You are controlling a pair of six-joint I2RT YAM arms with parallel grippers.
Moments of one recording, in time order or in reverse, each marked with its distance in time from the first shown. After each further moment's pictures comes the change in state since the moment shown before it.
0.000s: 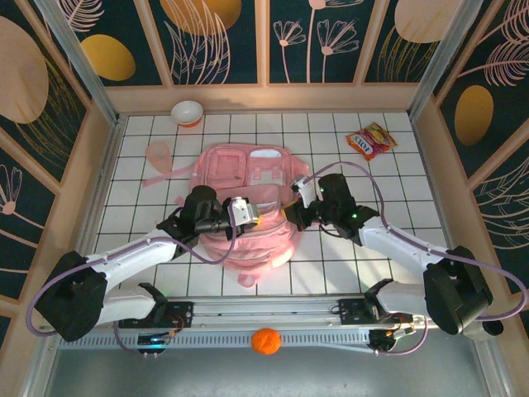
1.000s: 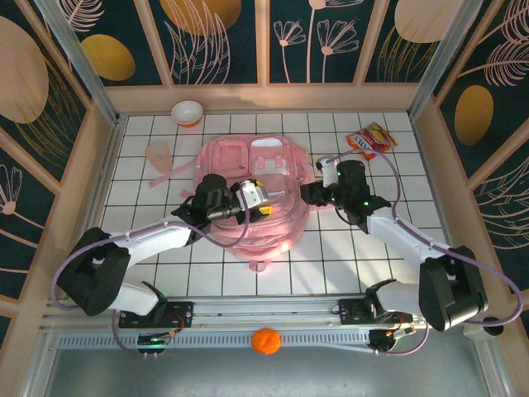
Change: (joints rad) left arm 0.000 0.181 0.113 0.146 -0.116 -0.059; right arm -0.175 0.003 0.060 -0.029 0.214 0.038
